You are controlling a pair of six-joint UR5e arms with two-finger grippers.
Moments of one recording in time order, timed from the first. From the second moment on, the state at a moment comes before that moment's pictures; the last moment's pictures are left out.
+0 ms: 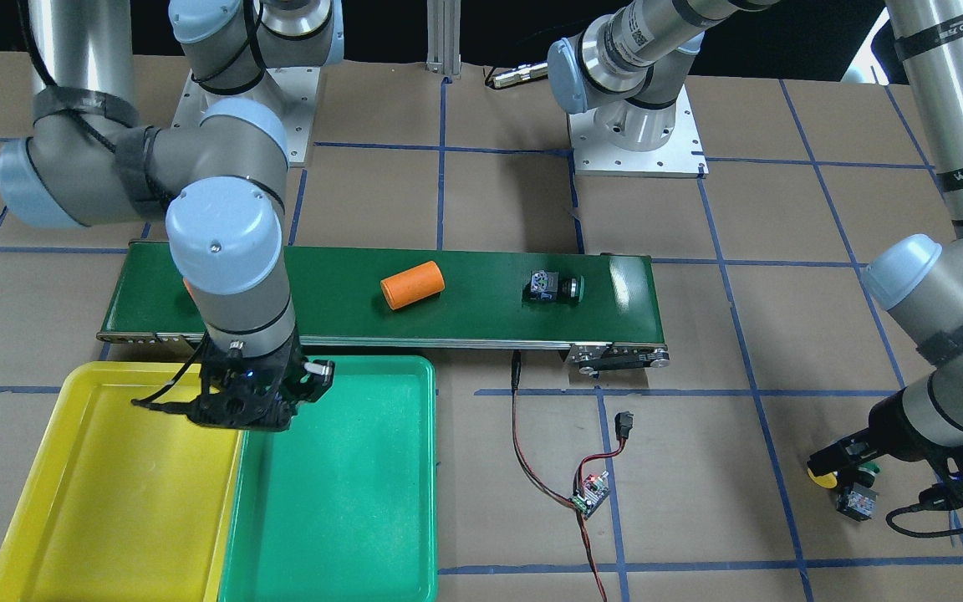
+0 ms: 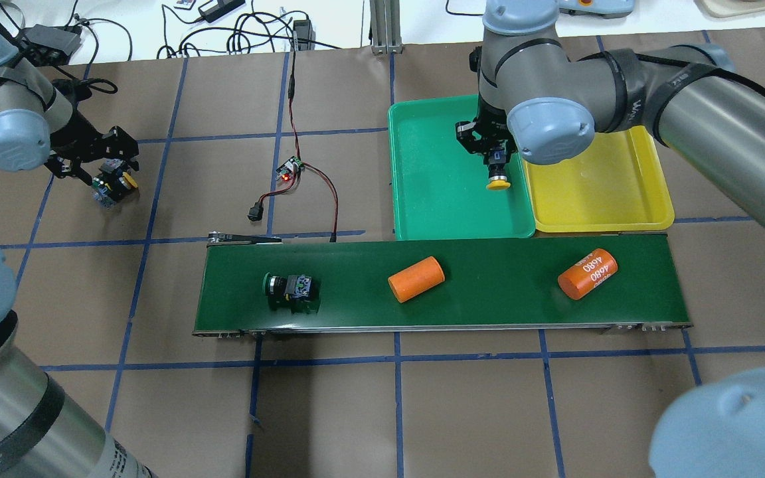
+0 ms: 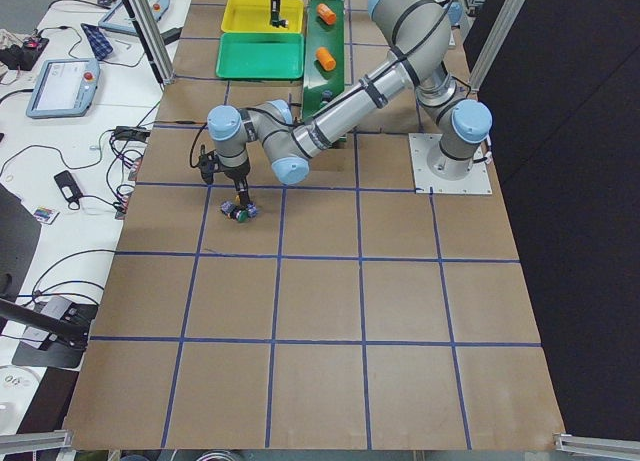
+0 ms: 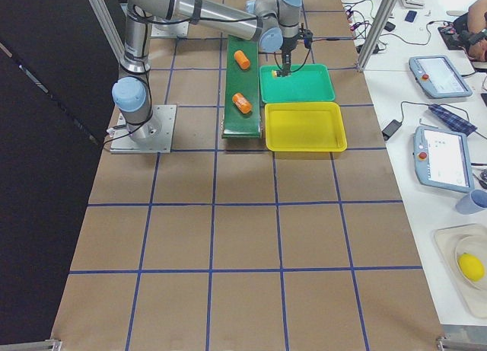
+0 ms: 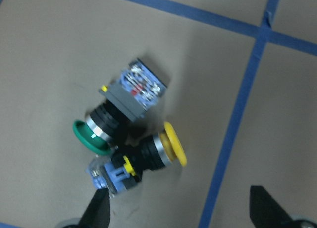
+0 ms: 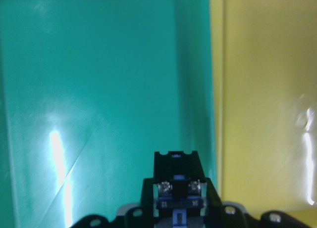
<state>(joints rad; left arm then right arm) -1.13 -2.17 -1.51 -1.03 1.56 0.13 1.67 -1.14 1.56 -2.12 -1.70 0.11</state>
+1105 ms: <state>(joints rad) -1.11 -2.20 -1.52 -1.03 1.55 0.08 1.48 -1.11 1.46 -2.13 -1.70 -0.09</state>
